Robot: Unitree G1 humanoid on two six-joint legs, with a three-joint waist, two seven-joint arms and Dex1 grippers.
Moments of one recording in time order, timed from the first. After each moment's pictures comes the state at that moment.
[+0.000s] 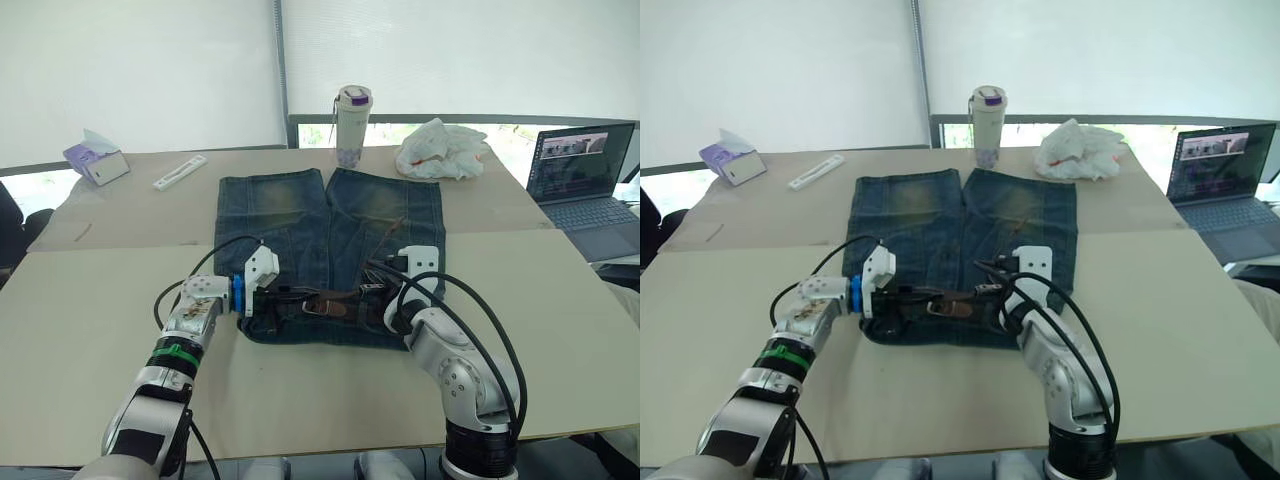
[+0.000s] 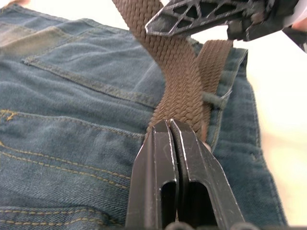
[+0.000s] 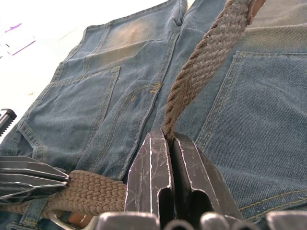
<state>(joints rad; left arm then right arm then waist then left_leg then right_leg) -0.66 0.38 -0.12 0.67 -0.23 -0.10 -1.31 -0.27 0.06 -0.05 -0.50 0.30 0.98 0.08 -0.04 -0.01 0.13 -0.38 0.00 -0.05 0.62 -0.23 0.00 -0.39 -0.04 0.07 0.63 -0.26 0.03</state>
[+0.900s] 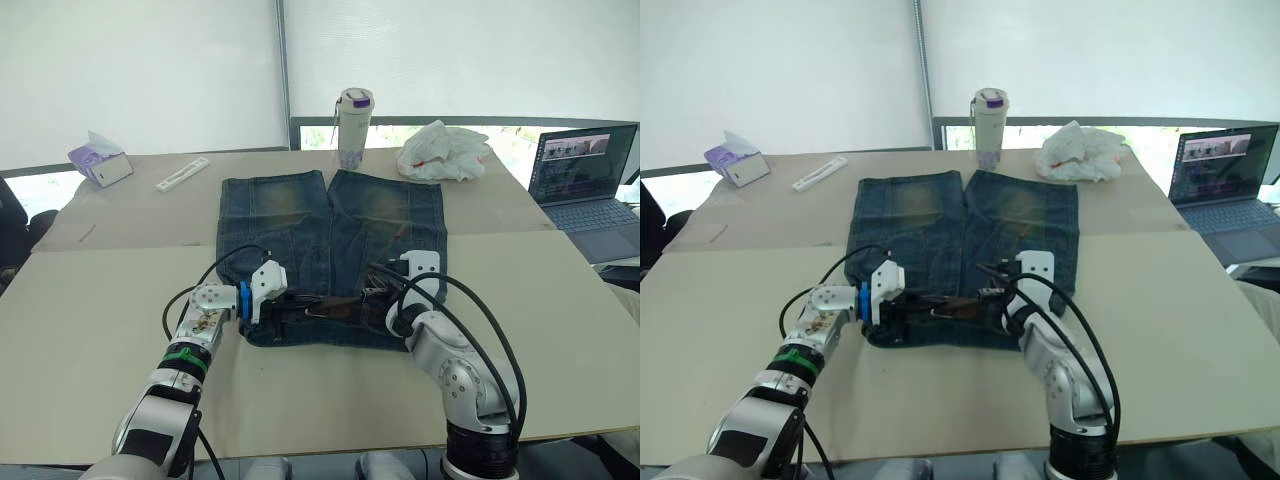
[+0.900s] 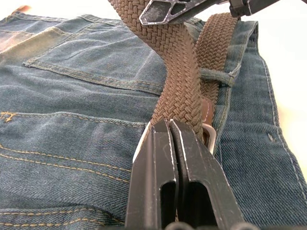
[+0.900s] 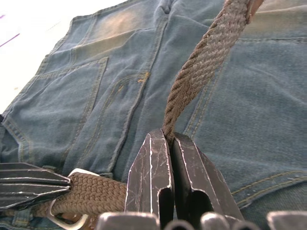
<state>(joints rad) -0.65 0.34 -0.15 0.78 -0.14 -0.33 -1.27 -0.26 0.06 -0.06 -0.49 0.30 0.99 0.04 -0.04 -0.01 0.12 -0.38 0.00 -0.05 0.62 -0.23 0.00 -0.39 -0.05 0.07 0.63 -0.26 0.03</state>
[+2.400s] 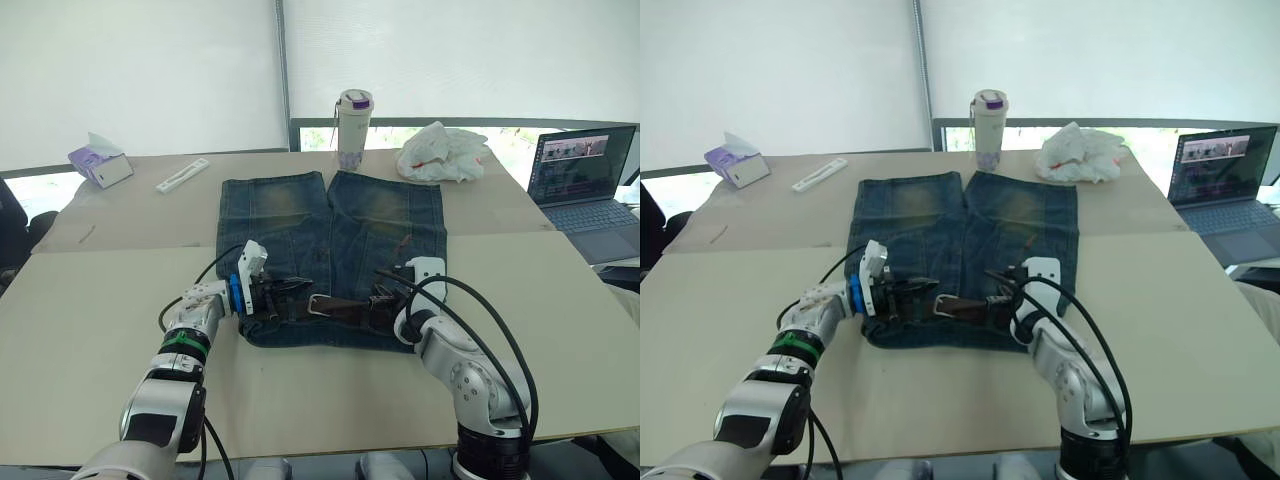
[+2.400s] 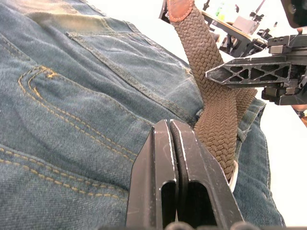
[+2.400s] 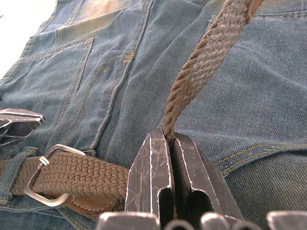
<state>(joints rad) -0.74 0.32 0.03 0.87 -0.30 0.11 -1.32 -0.24 0.00 -0.09 -0.51 0.34 1.08 0.03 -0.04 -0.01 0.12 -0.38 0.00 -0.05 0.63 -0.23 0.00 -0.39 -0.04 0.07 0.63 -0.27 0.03</state>
